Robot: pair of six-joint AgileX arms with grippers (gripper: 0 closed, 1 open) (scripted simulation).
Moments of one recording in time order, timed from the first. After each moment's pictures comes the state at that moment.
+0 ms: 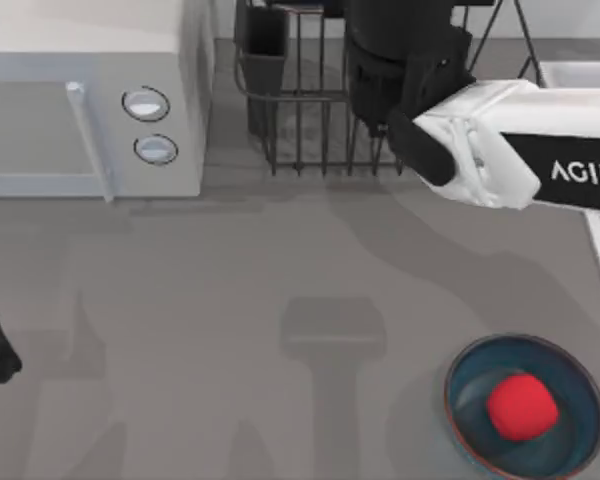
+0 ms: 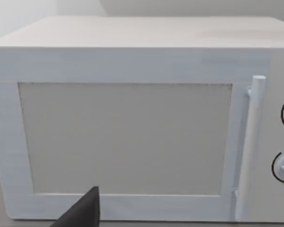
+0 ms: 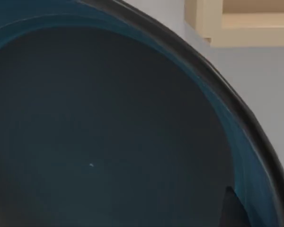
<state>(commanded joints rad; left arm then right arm) 0.00 0.00 0.00 0.00 0.00 0.00 0.66 2.00 1.39 0.62 0.69 0.02</state>
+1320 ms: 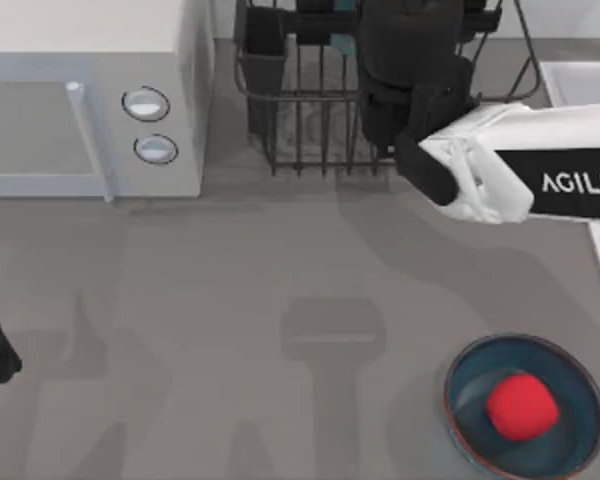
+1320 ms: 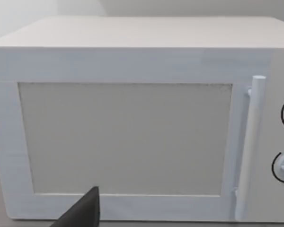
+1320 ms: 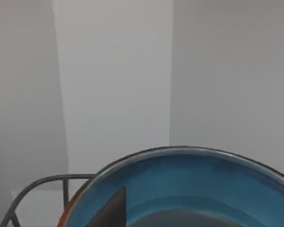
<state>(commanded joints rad) 0.00 0.00 0.00 0.00 0.00 0.00 0.63 2.04 1.33 0.70 0.67 0.02</state>
